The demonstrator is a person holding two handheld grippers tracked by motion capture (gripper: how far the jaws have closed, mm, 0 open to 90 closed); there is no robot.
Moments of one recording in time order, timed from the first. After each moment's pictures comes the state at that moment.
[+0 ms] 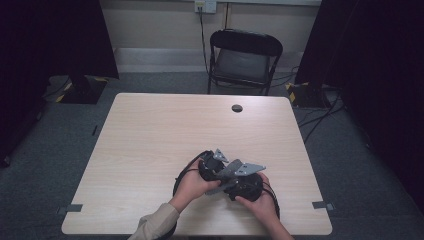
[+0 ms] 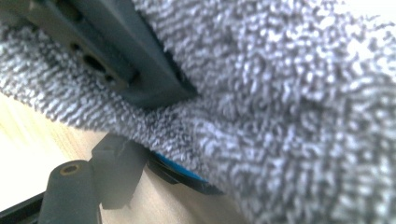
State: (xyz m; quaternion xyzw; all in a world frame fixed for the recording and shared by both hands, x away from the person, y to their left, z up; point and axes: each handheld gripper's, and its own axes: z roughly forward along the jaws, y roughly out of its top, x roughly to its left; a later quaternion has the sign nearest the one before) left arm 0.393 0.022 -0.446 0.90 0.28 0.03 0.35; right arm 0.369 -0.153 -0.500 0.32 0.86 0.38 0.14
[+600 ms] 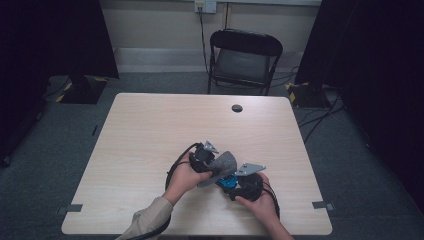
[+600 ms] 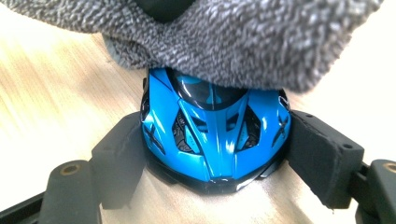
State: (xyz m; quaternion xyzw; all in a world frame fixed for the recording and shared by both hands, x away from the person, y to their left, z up) left arm 0.411 0.047 -0.438 0.89 0.32 0.04 0.34; right arm 0.369 -0.153 -0.500 0.32 0.86 0.38 0.14
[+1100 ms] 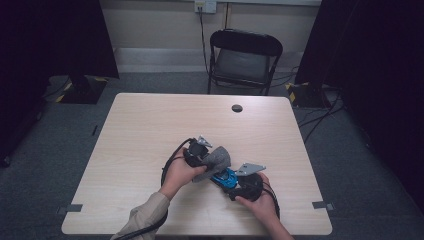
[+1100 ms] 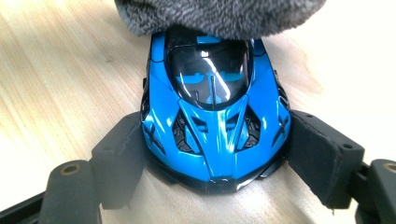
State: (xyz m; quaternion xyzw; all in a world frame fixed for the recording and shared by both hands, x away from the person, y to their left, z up) left arm 0.426 0.065 -0.438 0.87 0.35 0.06 0.33; right arm 0.369 -0.153 -0.500 0.32 0.86 0.38 0.14
